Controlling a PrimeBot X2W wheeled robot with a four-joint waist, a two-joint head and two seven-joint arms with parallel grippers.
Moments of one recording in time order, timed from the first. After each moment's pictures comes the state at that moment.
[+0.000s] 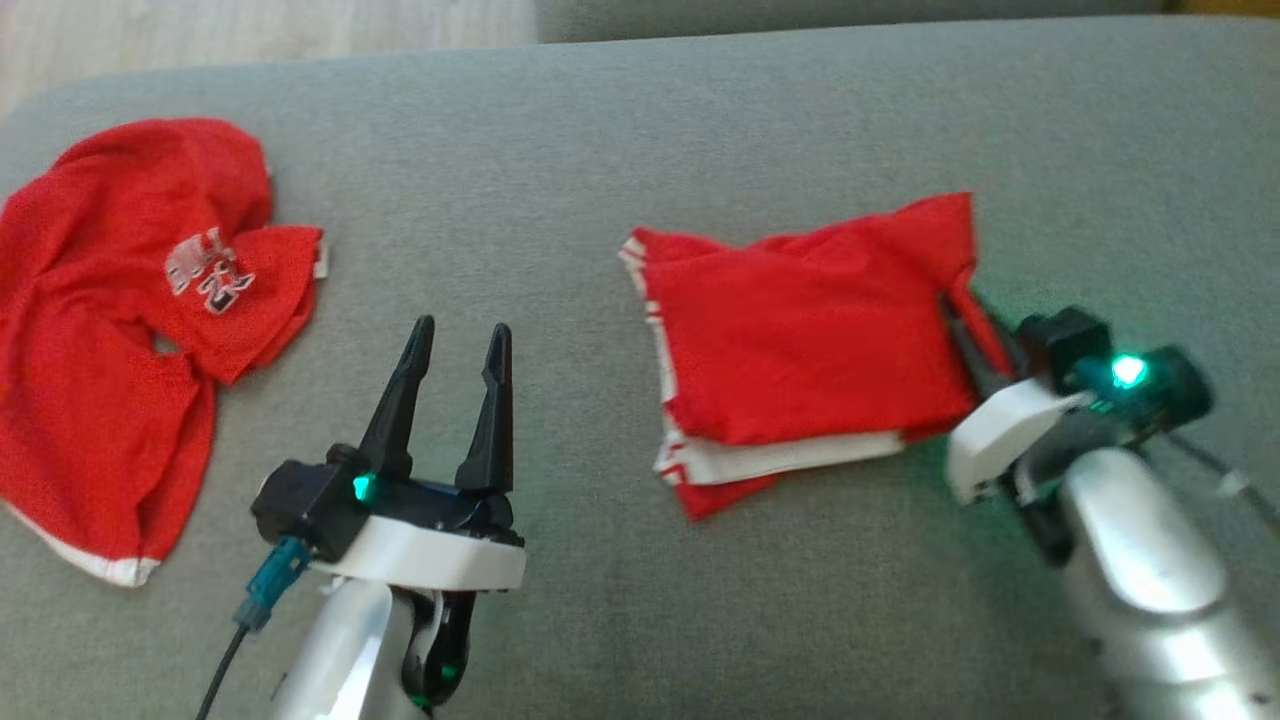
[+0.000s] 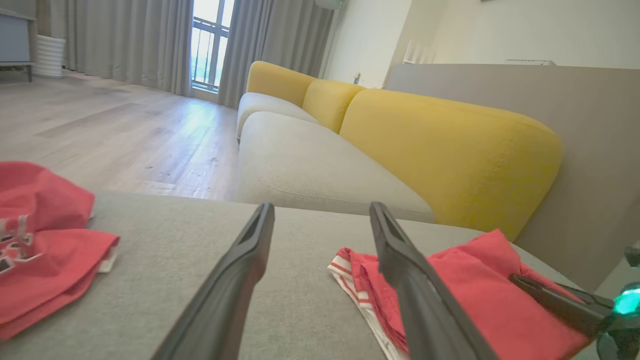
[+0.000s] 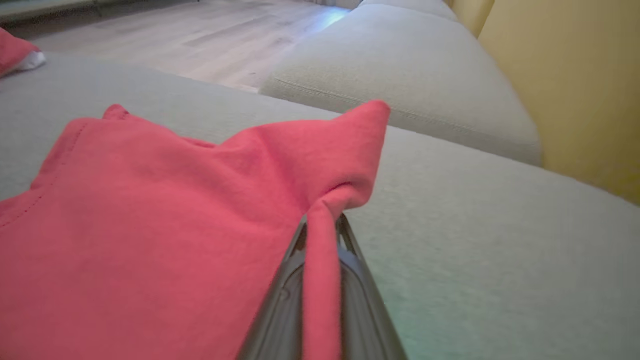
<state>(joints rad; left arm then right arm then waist) -0.21 0.05 -0.29 0.21 -0.36 -0.12 -0.25 -0.44 -0.17 0.21 0.62 -0.01 0.12 -0.10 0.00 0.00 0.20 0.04</state>
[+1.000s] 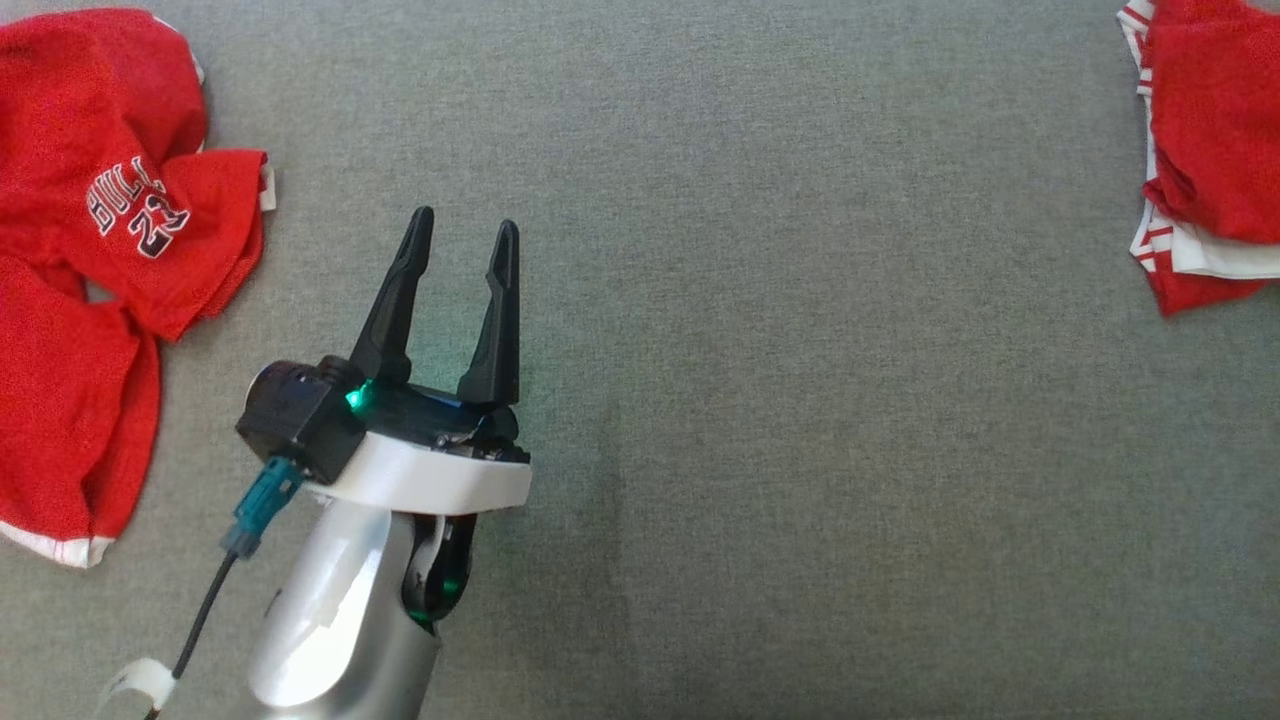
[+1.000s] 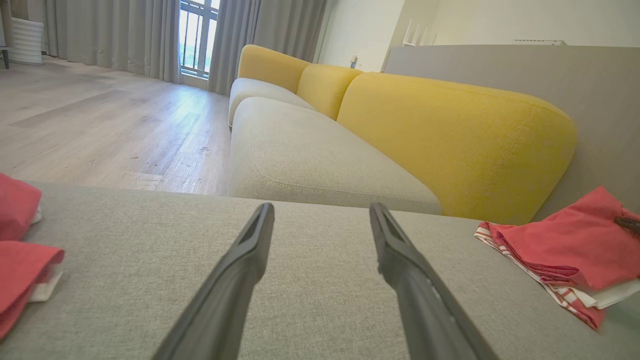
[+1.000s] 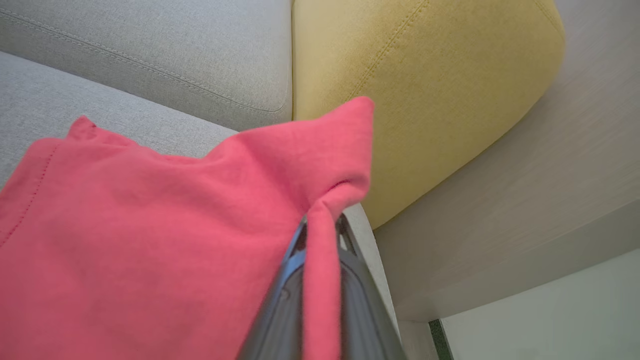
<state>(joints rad) -0.35 0.05 -0.31 0.19 -0.35 -0.12 -0.26 -0.67 -0.63 -0.08 0.73 -0.04 0.12 -0.02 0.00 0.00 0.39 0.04</state>
